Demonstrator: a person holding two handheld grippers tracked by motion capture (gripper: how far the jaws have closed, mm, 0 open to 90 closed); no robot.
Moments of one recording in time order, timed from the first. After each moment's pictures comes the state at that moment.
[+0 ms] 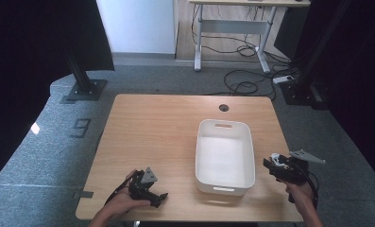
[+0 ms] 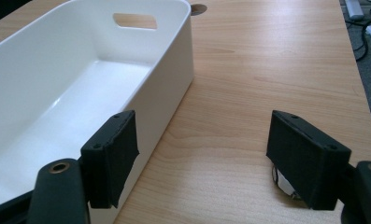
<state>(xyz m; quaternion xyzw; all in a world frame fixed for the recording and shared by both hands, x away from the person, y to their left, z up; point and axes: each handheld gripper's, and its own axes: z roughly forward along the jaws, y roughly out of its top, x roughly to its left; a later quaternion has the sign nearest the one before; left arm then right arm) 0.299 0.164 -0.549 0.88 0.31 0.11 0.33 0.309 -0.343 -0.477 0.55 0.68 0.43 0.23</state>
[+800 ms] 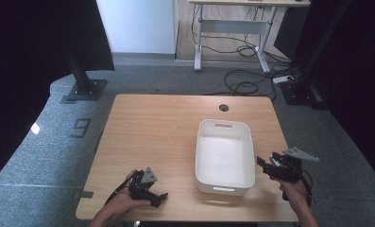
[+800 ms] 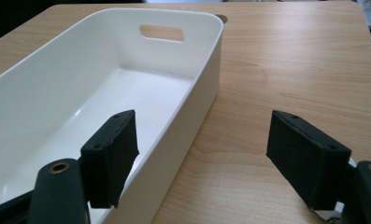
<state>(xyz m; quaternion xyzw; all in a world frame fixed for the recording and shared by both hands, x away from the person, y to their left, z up) 0.299 0.164 -0.549 0.88 0.31 0.11 0.33 0.311 -0.320 -0.467 0.53 0.69 0.44 0.23</state>
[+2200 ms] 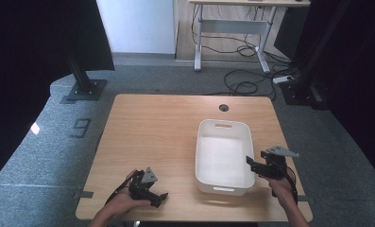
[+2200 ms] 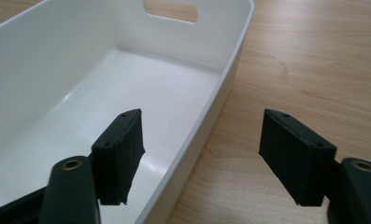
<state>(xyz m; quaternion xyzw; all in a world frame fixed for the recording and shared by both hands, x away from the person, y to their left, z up) 0.299 0.164 -0.549 0.88 0.31 0.12 0.33 0.331 -0.290 -0.486 0.52 0.71 0.40 0.24</state>
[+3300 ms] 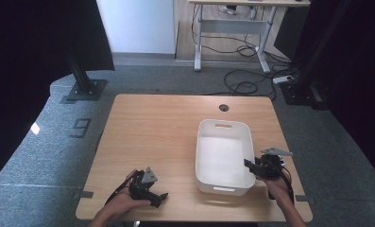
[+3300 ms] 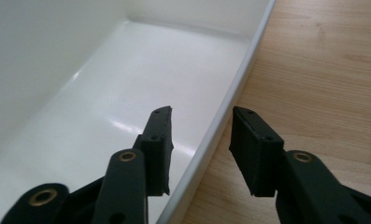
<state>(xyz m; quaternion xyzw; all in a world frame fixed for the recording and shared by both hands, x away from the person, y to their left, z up) 0.299 0.164 -0.549 0.88 0.31 0.12 0.33 0.336 -0.282 -0.500 0.54 0.73 0.39 0.17</state>
